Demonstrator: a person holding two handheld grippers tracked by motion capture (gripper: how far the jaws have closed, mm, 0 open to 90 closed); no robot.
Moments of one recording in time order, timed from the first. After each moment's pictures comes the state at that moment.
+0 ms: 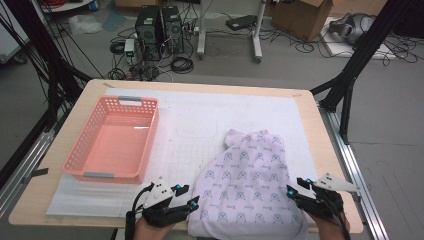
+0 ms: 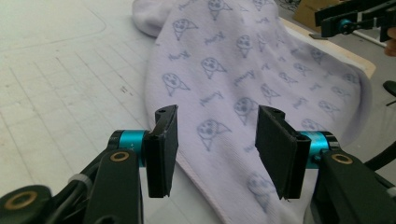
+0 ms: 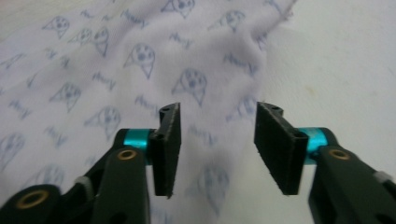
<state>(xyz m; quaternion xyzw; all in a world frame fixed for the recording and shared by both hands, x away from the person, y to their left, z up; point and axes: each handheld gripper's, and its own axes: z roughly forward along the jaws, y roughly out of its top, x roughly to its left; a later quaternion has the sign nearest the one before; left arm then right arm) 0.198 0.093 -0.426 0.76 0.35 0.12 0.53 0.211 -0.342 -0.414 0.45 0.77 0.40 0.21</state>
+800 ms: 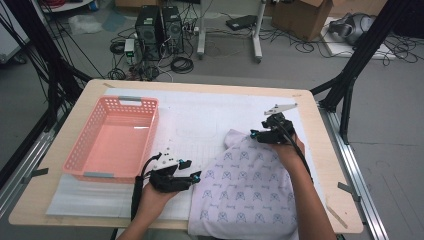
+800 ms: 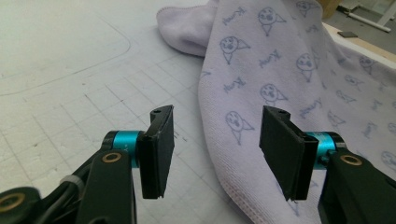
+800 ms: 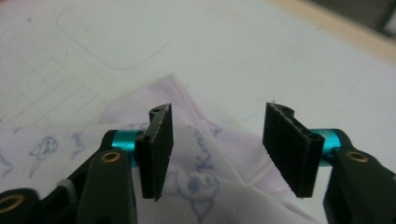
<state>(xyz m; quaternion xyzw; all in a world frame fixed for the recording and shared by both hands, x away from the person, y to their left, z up) 0.277 0.092 -0.430 0.78 0.34 0.11 0.52 0.396 -0.256 -0.371 0.40 0.84 0.33 0.18</state>
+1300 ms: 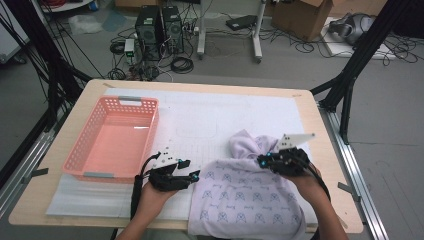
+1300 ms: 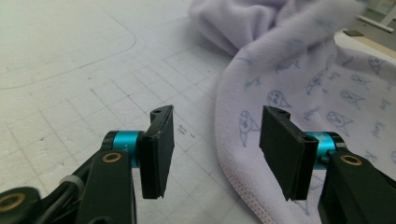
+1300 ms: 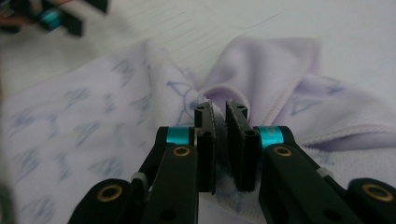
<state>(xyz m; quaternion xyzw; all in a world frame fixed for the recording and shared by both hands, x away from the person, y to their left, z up) 0.278 0.095 -0.432 0.78 0.34 0.11 0.51 0.298 -0.282 -0.375 0.28 0.87 0.40 0.10</state>
